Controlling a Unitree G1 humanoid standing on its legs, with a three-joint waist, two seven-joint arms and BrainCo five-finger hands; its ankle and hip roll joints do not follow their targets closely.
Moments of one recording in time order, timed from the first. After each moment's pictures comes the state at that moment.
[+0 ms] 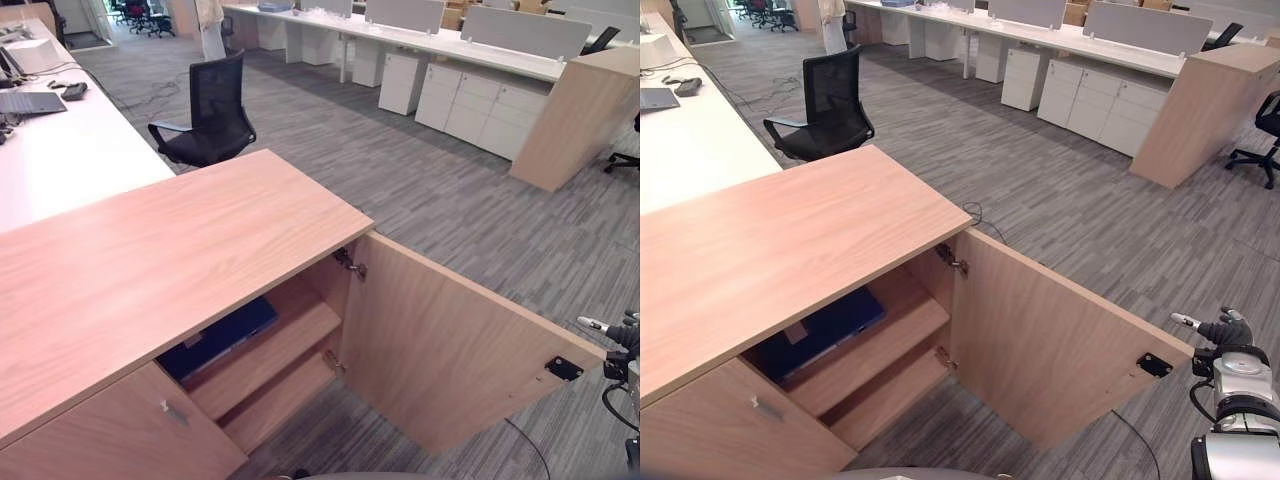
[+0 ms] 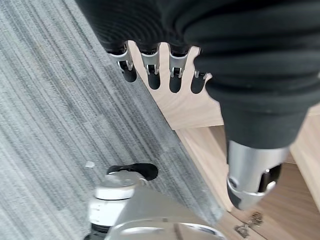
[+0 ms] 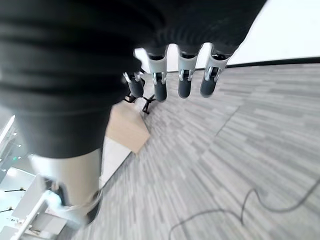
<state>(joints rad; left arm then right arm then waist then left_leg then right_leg) 0.23 0.28 -0.03 1.20 -0.27 -0.05 -0.05 -0.34 -0.83 0.01 1.07 0.26 -0.02 -0.07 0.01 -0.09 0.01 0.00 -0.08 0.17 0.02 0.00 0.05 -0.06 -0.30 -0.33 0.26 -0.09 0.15</state>
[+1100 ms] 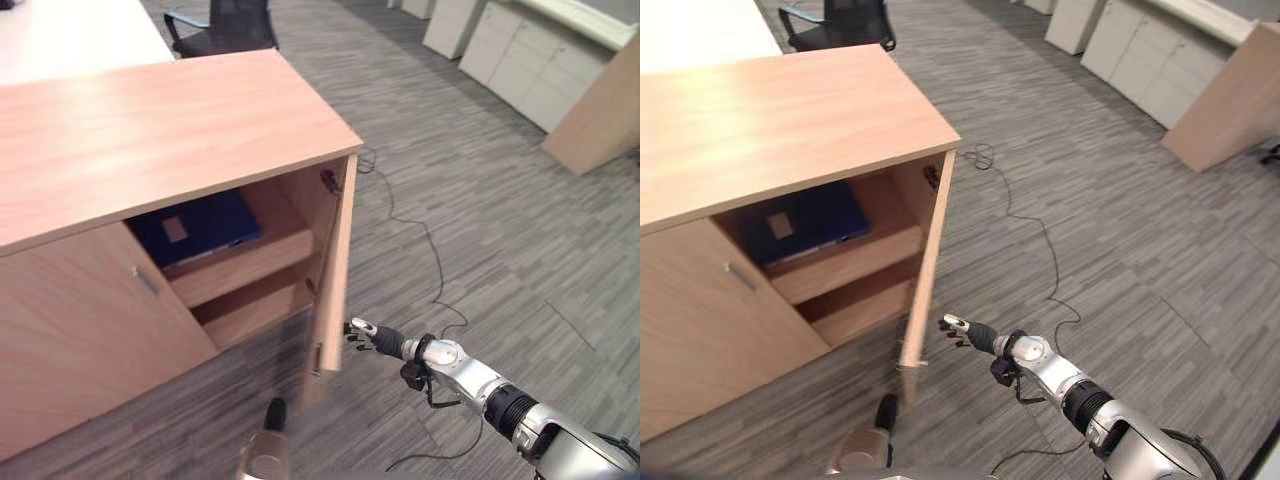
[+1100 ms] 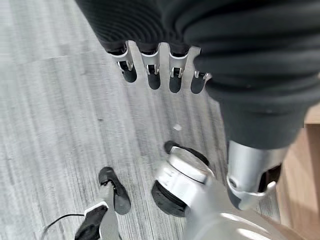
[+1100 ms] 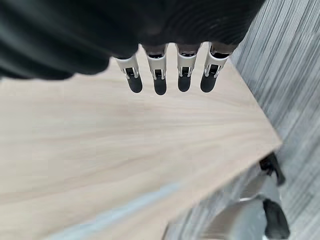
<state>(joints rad) 0.21 0.23 0.03 1.25 -0.32 -0.09 -0.06 -0.40 -0.45 0.82 0.59 0.41 -0.01 0.35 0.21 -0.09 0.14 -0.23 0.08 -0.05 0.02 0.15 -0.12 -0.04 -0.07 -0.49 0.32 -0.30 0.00</state>
